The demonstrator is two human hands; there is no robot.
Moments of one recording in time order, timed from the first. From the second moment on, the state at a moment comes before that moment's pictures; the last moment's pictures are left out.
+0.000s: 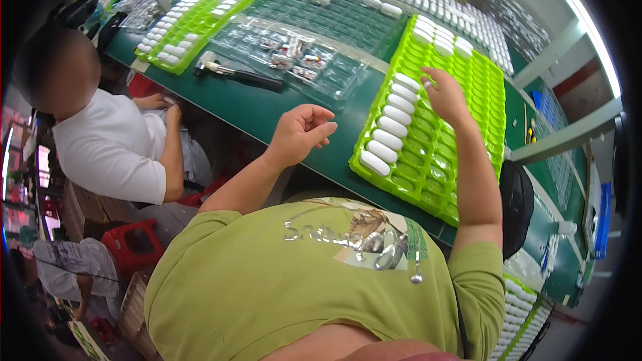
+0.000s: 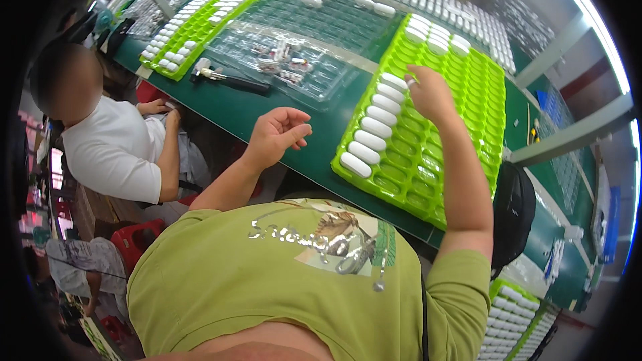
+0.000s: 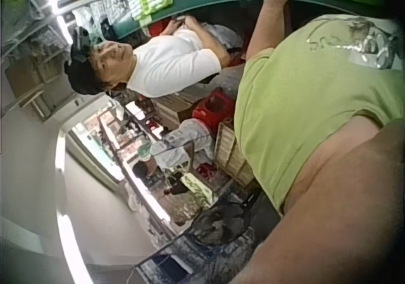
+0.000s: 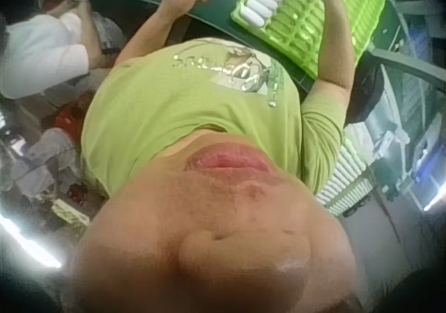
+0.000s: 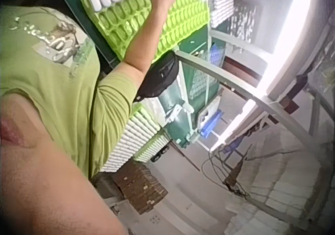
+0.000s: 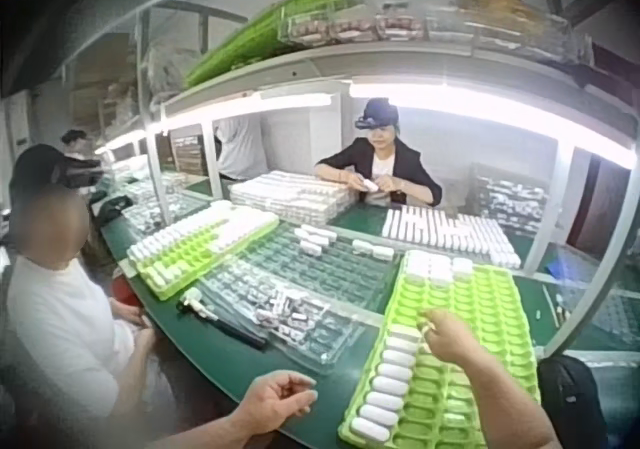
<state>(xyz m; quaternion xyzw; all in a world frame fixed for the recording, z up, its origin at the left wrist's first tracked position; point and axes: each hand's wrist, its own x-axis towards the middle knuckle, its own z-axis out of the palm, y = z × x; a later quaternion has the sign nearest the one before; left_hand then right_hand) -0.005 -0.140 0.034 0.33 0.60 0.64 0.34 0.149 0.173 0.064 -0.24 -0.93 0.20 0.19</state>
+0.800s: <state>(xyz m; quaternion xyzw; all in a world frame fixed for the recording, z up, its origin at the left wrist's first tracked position) -0.002 -0.316 0.296 0.59 0.55 0.39 -0.44 0.200 0.019 0.209 0.30 -0.87 0.27 0.30</state>
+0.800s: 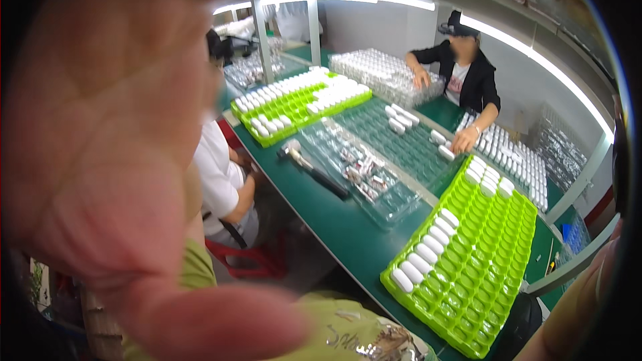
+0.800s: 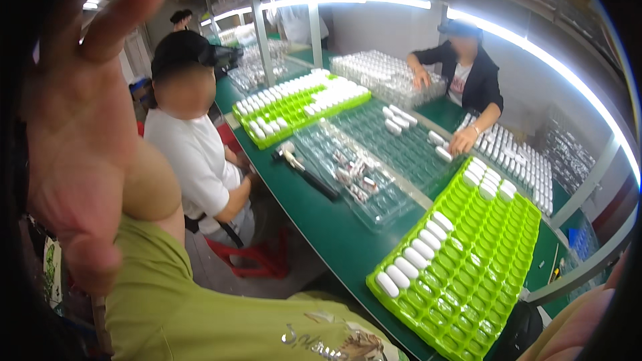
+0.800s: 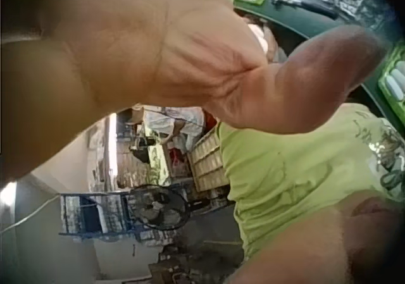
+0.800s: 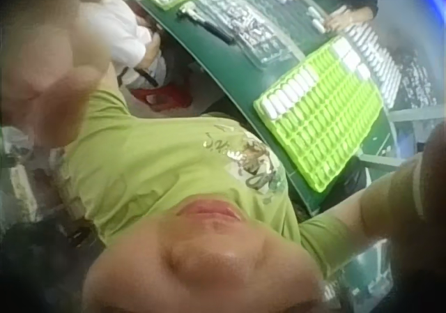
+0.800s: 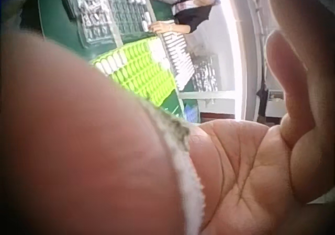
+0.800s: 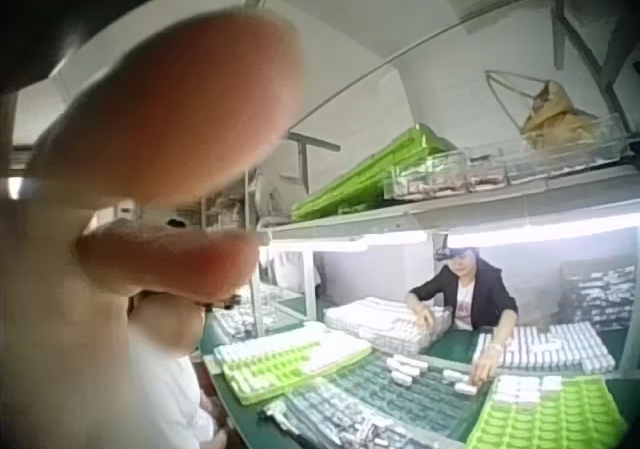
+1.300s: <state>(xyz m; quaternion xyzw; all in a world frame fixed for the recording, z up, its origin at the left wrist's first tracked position) -0.145 -0.414 0.310 0.28 0.84 0.22 -0.40 0.182 0.018 0.165 0.13 -0.86 0.37 0.32</state>
